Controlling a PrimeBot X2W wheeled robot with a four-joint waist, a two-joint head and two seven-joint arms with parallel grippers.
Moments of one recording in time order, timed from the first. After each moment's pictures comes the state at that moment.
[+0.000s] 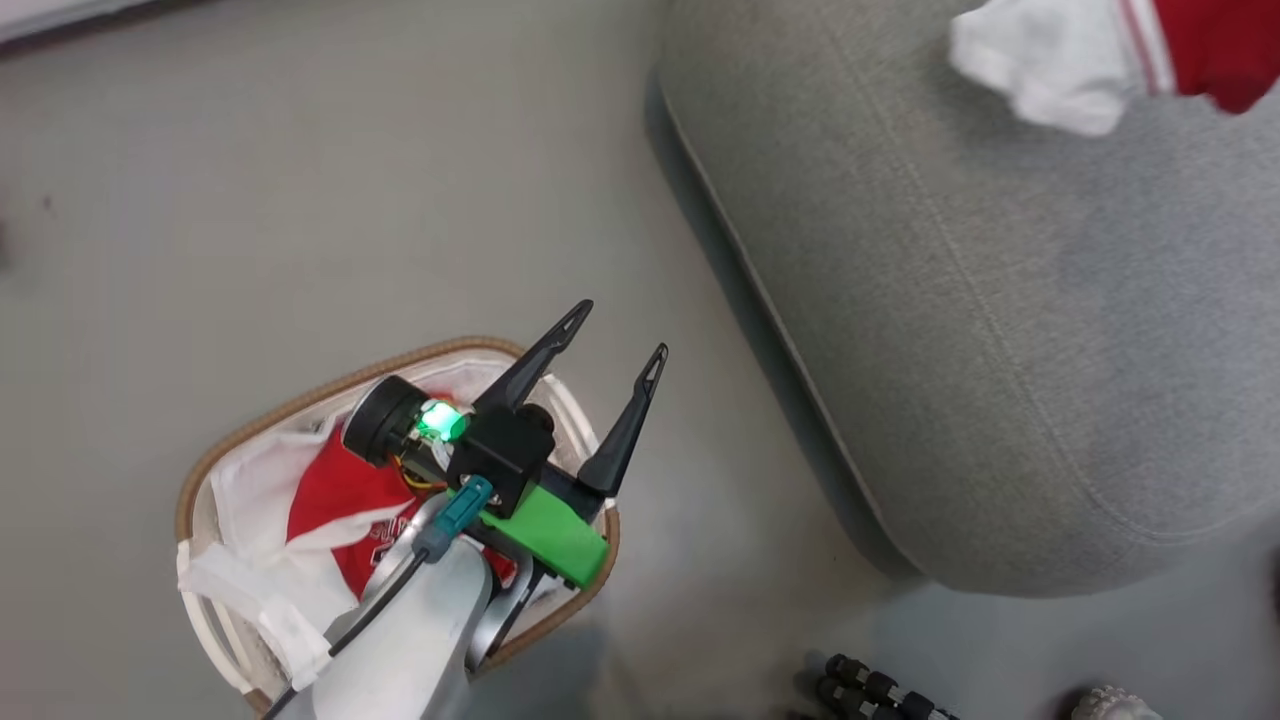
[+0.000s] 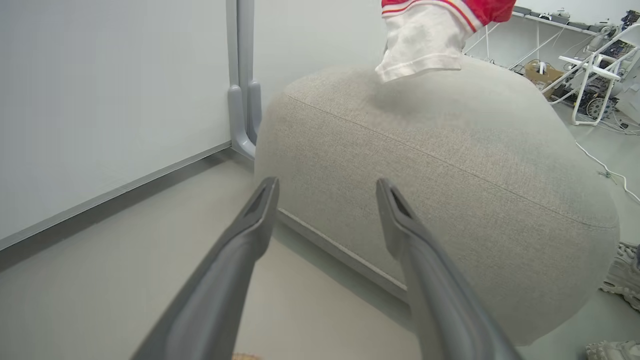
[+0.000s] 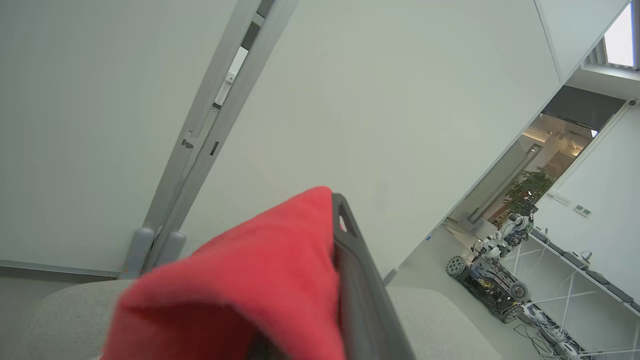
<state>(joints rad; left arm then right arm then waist) -0.45 0.15 -0.61 0.30 -0.21 -0.13 -0.26 -0.99 -0.53 -0.07 0.53 0.08 0.13 -0.26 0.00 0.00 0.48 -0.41</state>
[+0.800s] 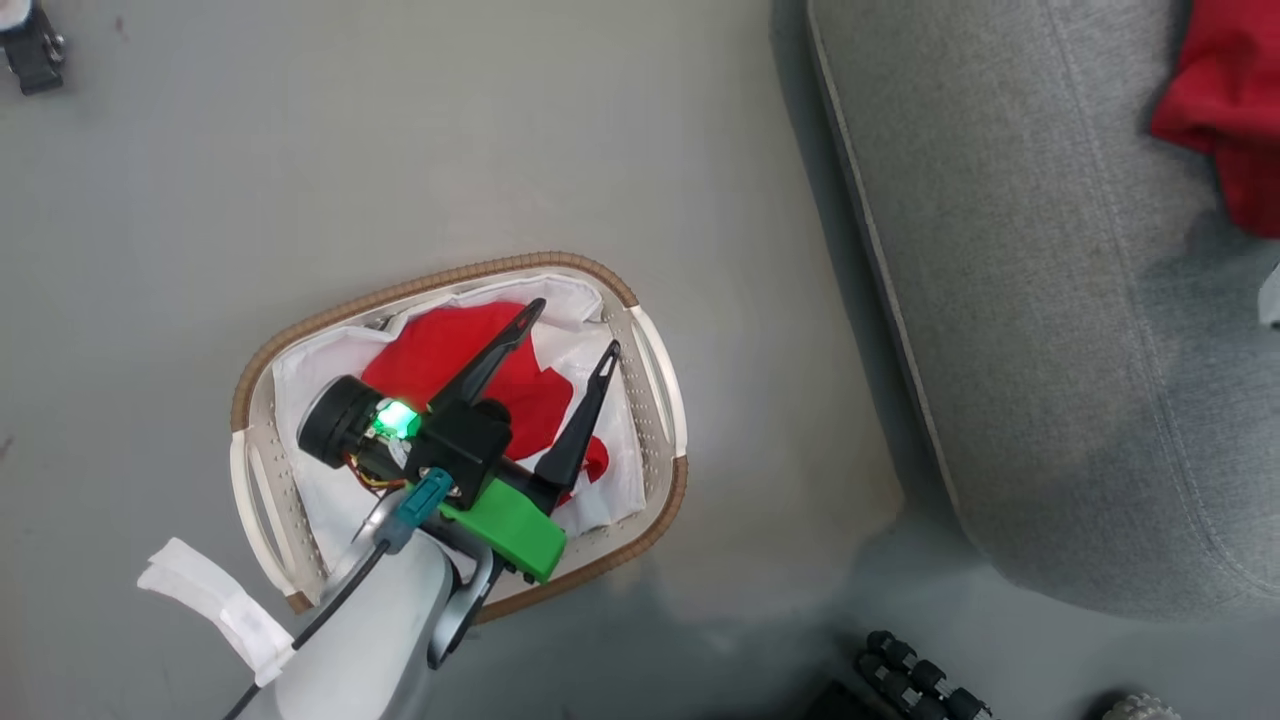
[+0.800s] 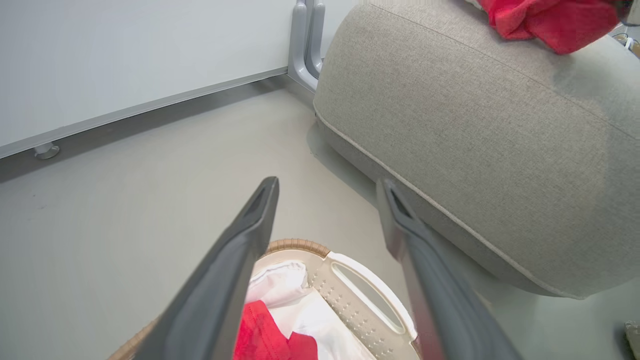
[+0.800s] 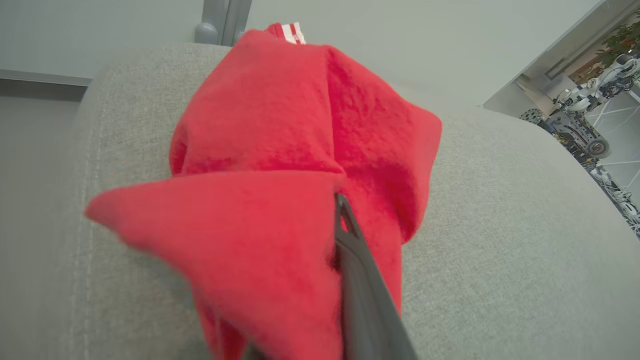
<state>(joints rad) -0.46 0.20 -0.59 0.32 -0.22 -0.13 -0.26 -0.76 -0.32 -0.35 0.72 -0.10 0.13 -0.26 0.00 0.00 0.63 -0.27</state>
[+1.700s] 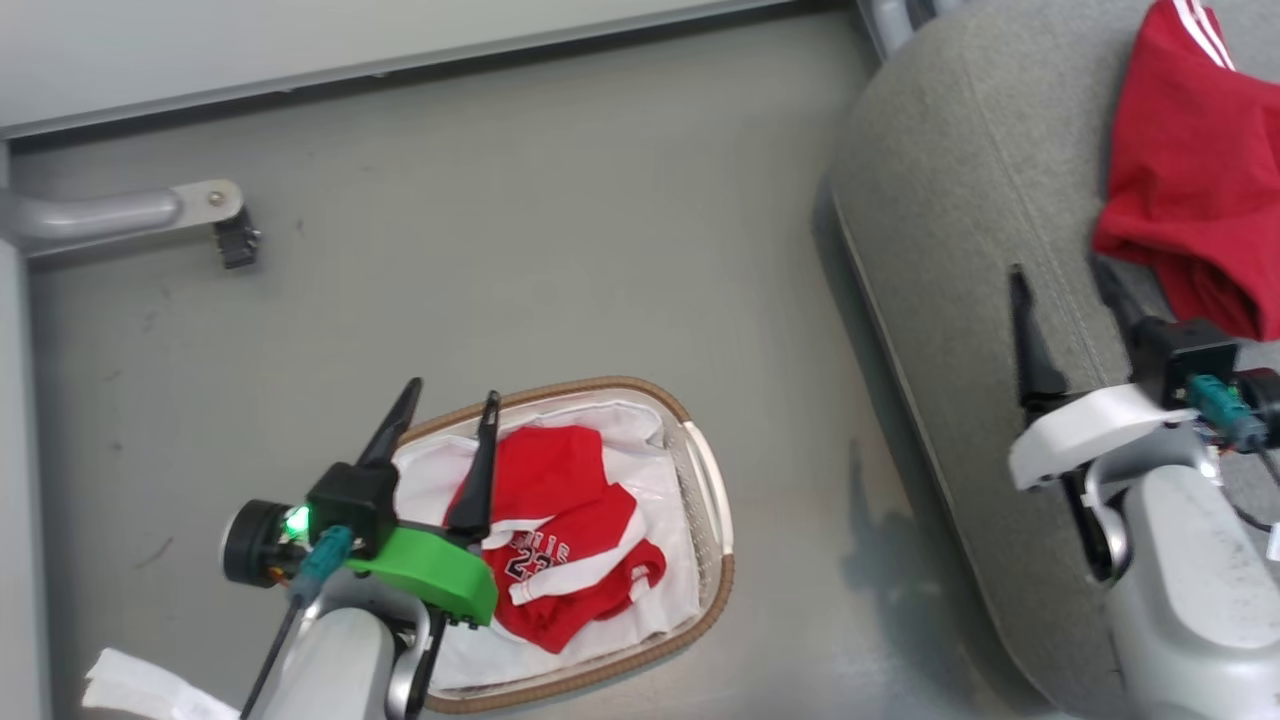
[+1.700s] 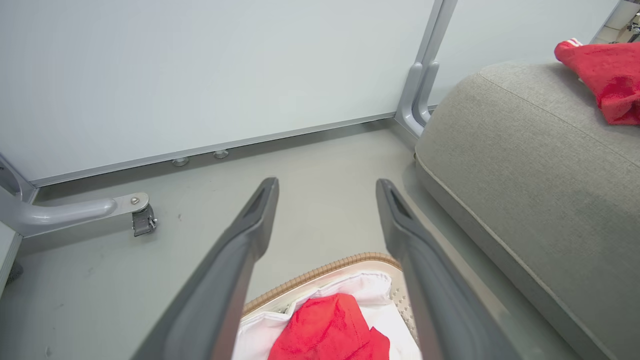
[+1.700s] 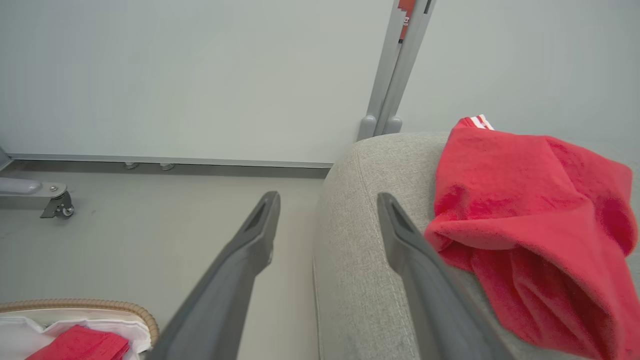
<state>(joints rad) -0.27 0.09 -0.28 0.38 -0.19 -0.11 -0.26 -0.44 -0.13 -0.06 0.45 0.06 0.13 -0.26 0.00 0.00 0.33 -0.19</state>
